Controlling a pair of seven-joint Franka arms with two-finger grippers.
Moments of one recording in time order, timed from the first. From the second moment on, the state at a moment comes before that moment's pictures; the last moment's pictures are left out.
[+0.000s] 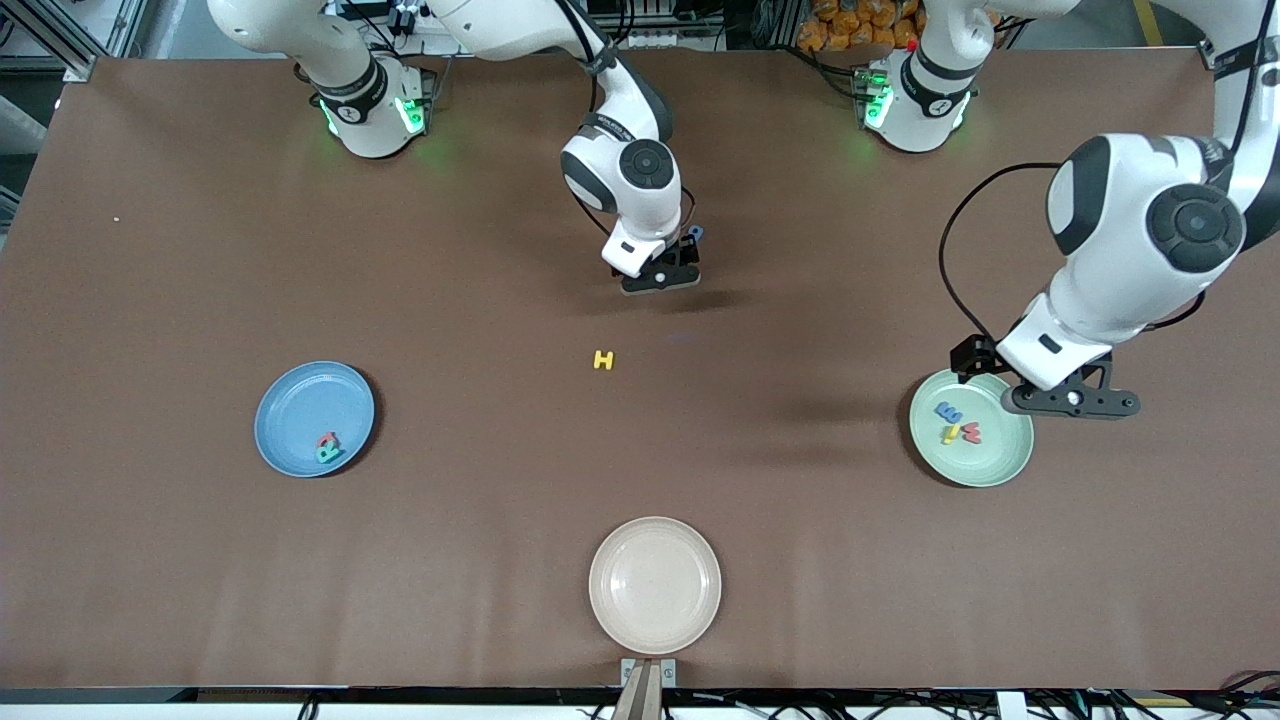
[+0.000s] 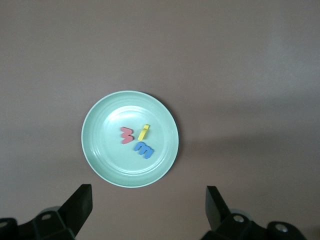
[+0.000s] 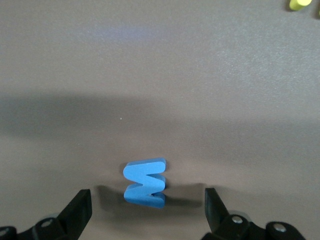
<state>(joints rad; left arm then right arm) -0.33 0.16 0.18 -1.86 0.03 2.08 -0.06 1.05 0.64 -0.05 -1.84 0.16 2.47 0.74</state>
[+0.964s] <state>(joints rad) -0.32 -0.03 0.29 -1.81 0.02 2.00 -0.06 1.05 0.66 -0.07 -1.83 0.16 2.48 0.74</state>
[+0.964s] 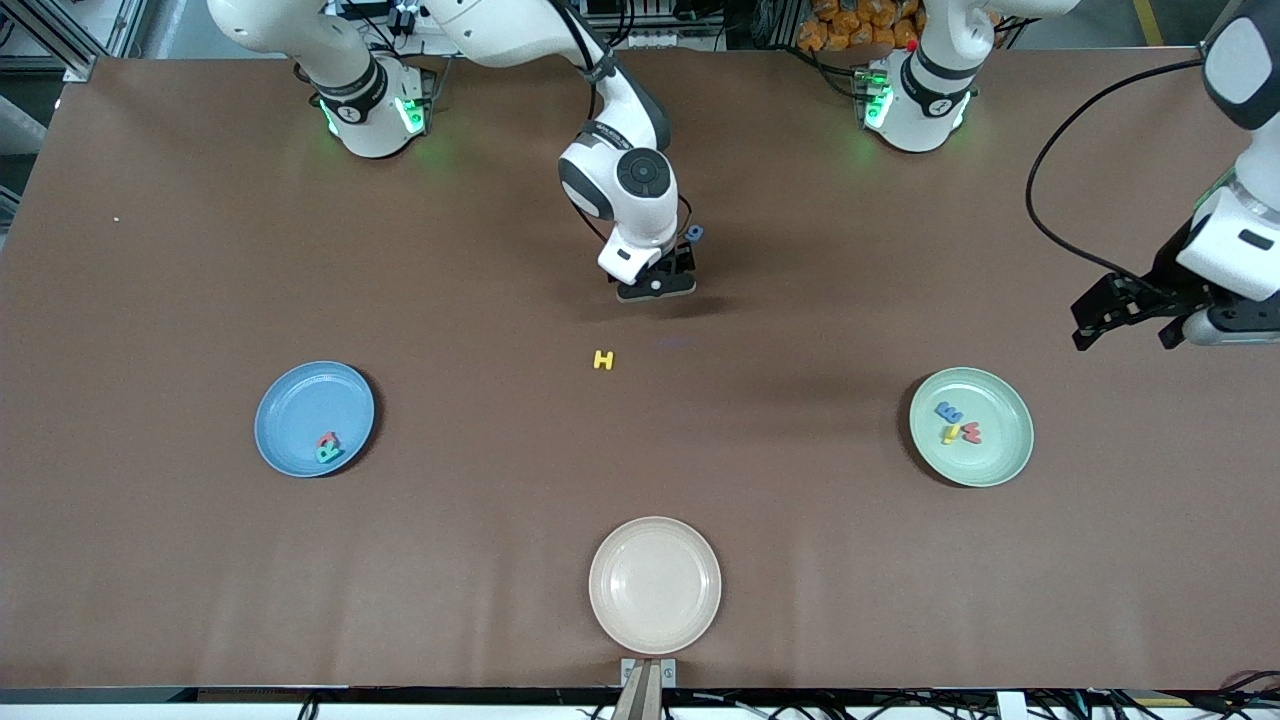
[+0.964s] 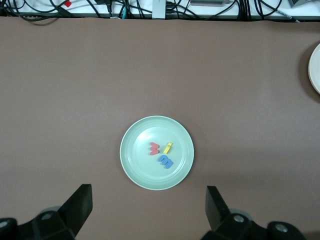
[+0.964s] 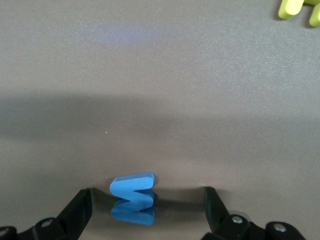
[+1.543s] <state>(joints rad) -0.33 -0.06 0.30 -1.76 0.02 1.85 -0.06 1.05 0.66 -0.07 -1.81 0.16 2.50 0.75</state>
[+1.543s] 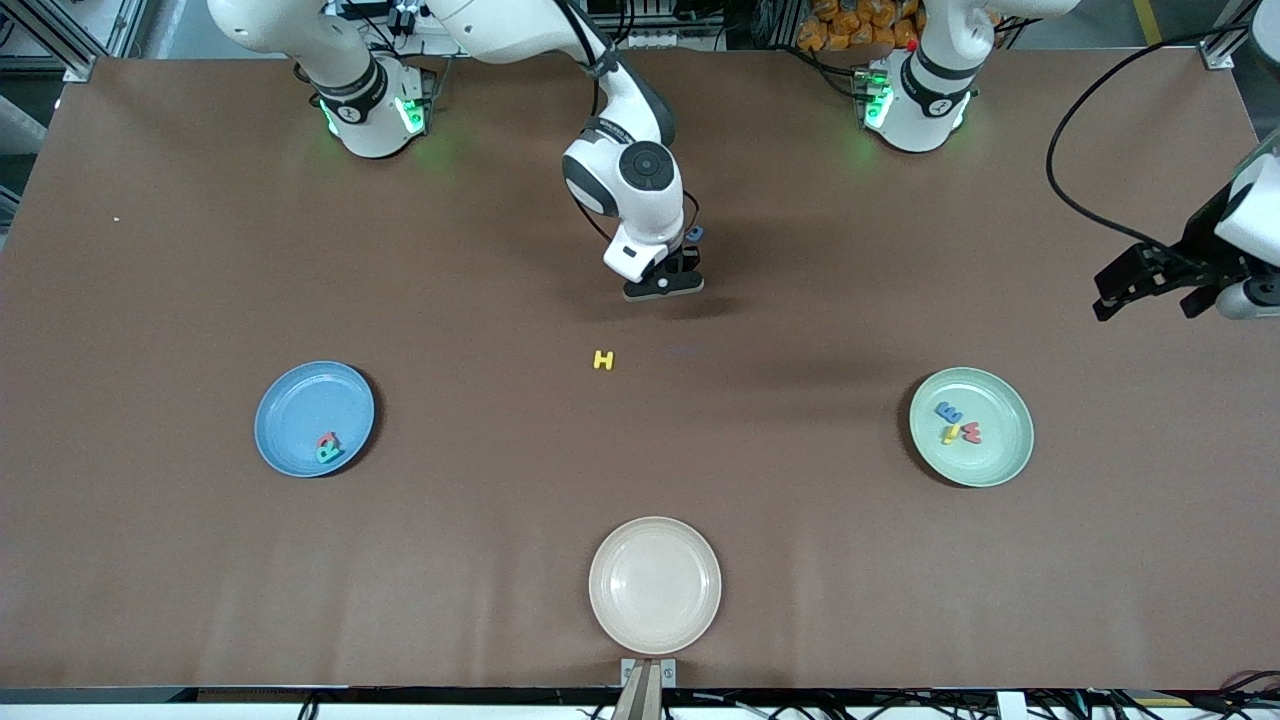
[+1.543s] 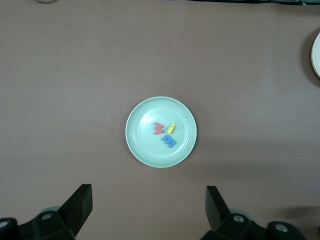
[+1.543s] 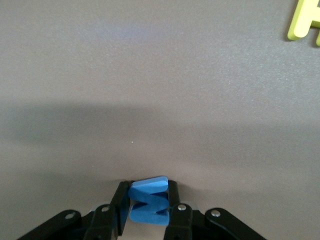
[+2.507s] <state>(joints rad) -0.13 -0.05 0.05 -1.72 -0.02 1.82 -0.06 0.79 0.61 -0.40 -1.80 0.16 2.39 0.24</state>
